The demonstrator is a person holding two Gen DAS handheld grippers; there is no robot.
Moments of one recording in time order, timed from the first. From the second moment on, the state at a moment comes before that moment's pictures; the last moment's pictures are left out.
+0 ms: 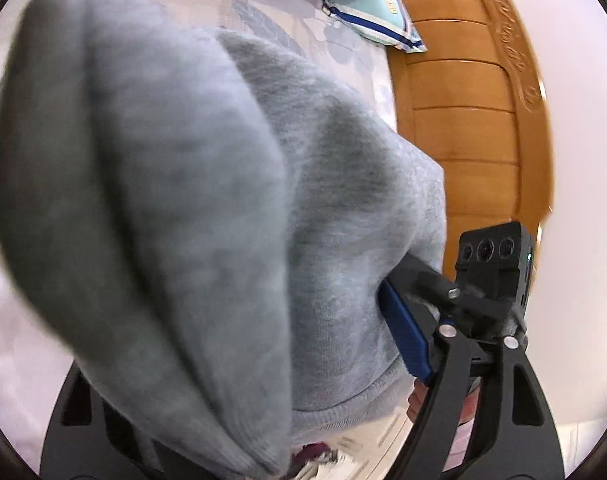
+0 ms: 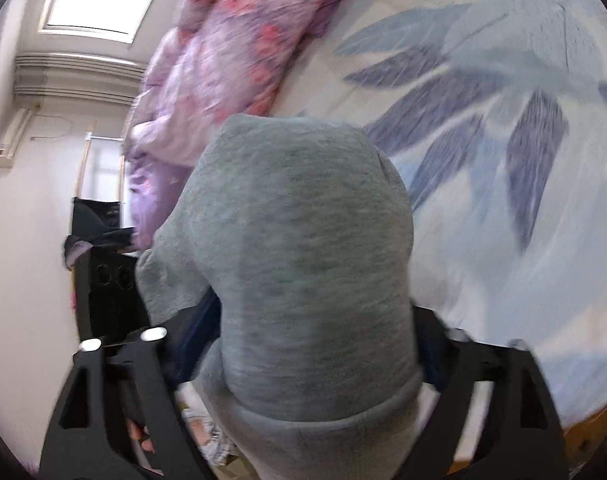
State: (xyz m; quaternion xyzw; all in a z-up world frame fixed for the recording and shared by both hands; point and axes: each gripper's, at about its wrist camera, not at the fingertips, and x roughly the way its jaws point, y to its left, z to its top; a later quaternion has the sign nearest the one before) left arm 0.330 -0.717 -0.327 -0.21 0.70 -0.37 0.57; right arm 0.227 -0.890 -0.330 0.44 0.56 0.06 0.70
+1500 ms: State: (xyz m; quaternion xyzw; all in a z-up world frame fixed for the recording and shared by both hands) left arm 0.330 -0.688 -0.240 0.10 0.65 -0.23 0.71; right arm 0.213 -0.891 -0.265 0.41 0.51 -0.13 0.75
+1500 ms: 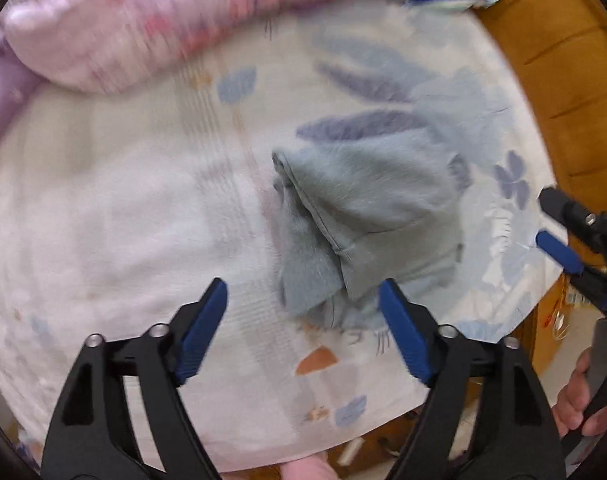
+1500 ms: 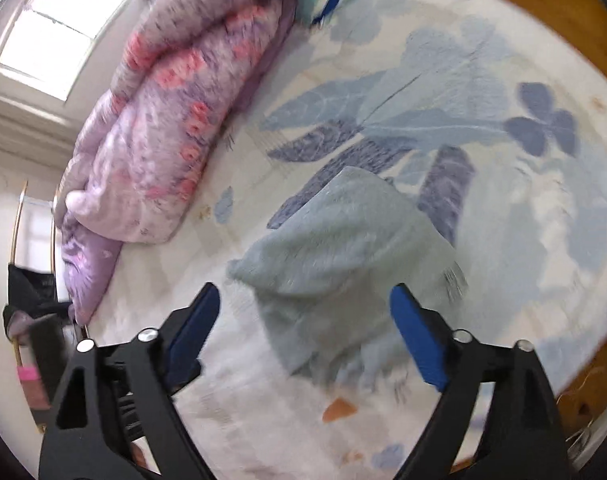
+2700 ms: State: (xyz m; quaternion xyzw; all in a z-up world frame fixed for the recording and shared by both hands) left arm 0.132 -0.435 -0.020 0.13 0.40 -0.35 0.84; right arm -0.004 -0.545 -0.032 0.19 0.36 -0.35 0.85
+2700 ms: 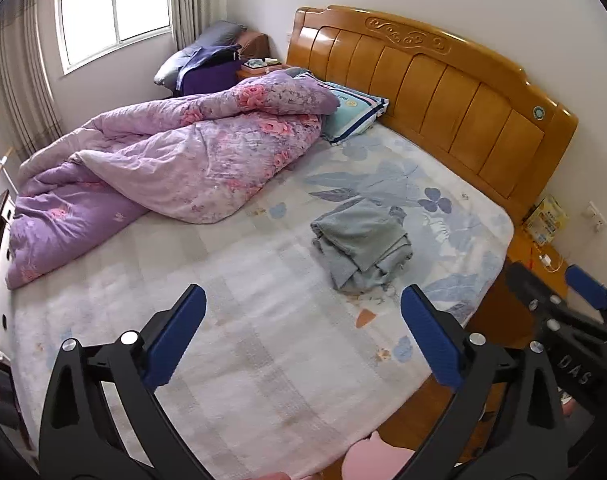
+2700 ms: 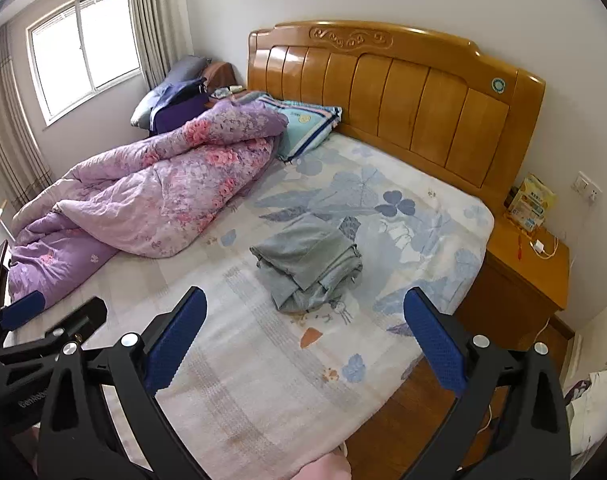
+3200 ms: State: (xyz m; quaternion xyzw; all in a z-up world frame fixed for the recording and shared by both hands) left arm 0.130 -0.450 -0.029 0.15 0.40 -0.33 0.84; right arm -0.006 -0.558 -0.048 0.21 0.37 -0.34 0.84
